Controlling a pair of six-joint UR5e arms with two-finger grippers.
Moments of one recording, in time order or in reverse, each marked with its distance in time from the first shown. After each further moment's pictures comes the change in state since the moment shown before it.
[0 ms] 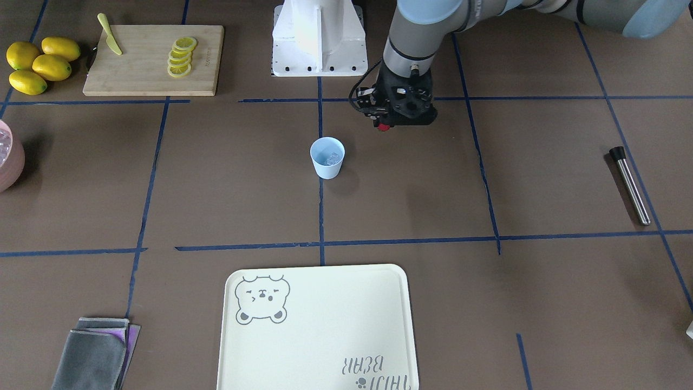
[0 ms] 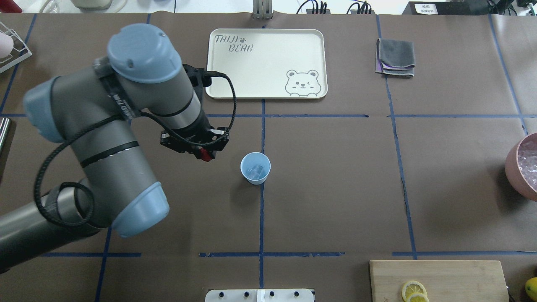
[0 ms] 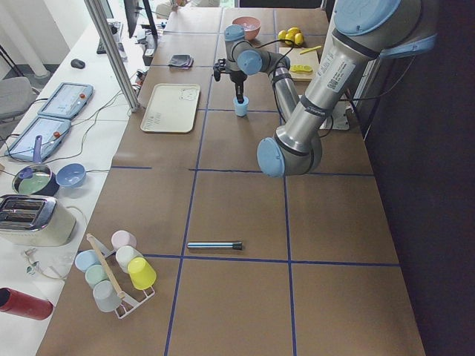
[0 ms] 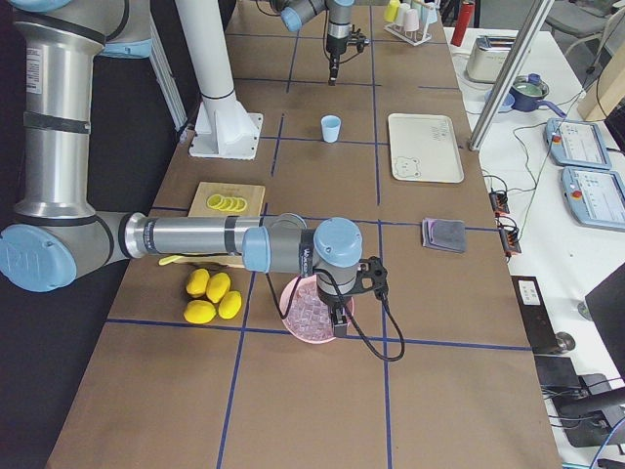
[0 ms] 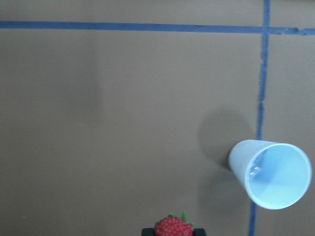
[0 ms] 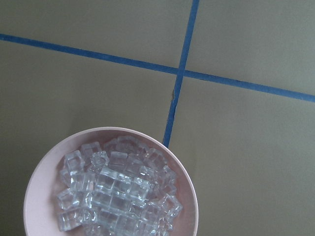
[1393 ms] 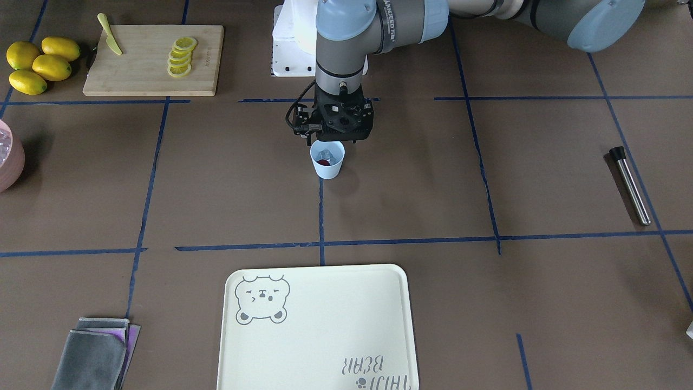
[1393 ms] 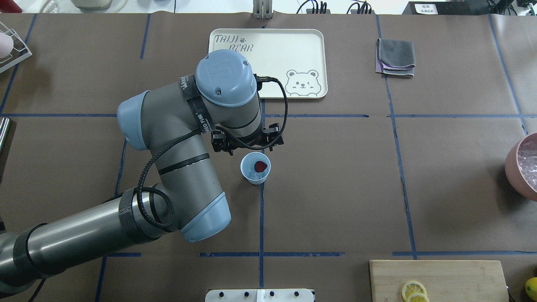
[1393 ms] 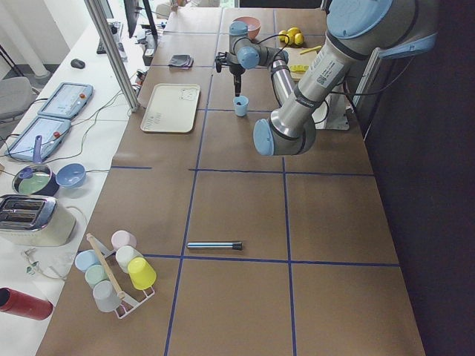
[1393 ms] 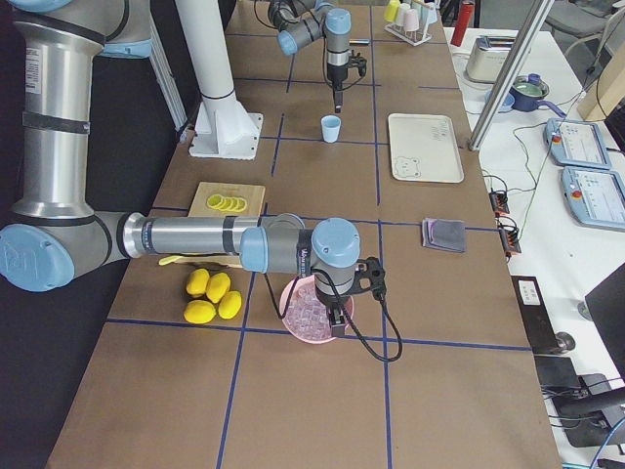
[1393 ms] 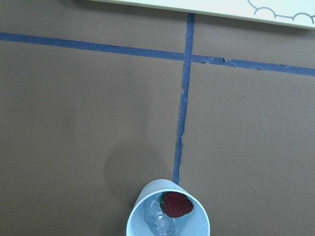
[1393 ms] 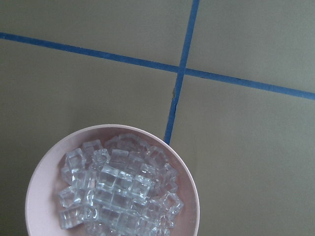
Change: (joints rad) left arm 0.076 -0.121 0.173 -0.112 0.141 -0.105; right arm 0.000 -0.008 0.005 0.000 0.001 -0.001
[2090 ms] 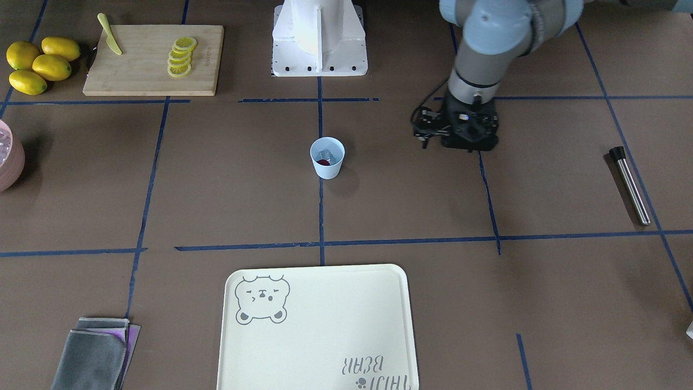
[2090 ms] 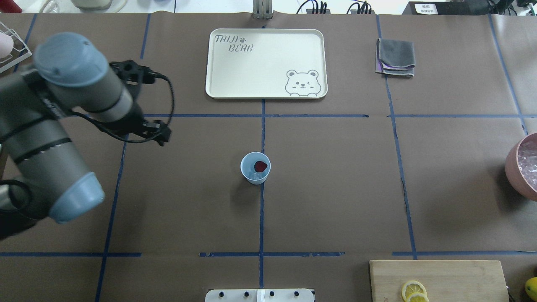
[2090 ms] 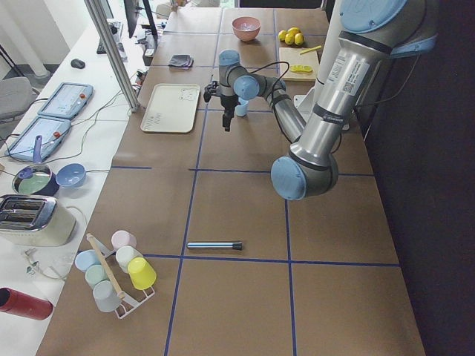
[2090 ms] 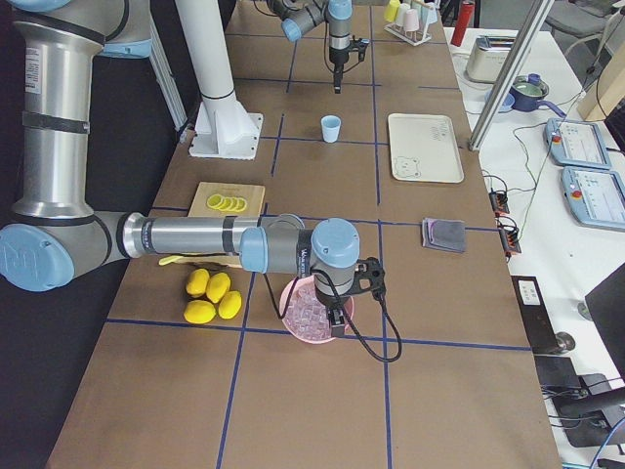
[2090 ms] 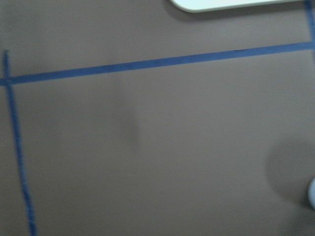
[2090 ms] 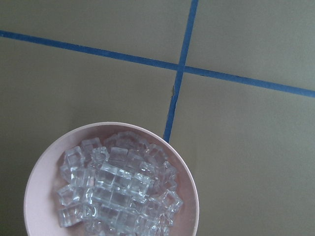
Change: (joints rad) left arm -0.256 0.472 -0.283 0.019 -0.120 0.532; right arm 0.000 -0.004 -0.001 0.000 -0.001 -0.001
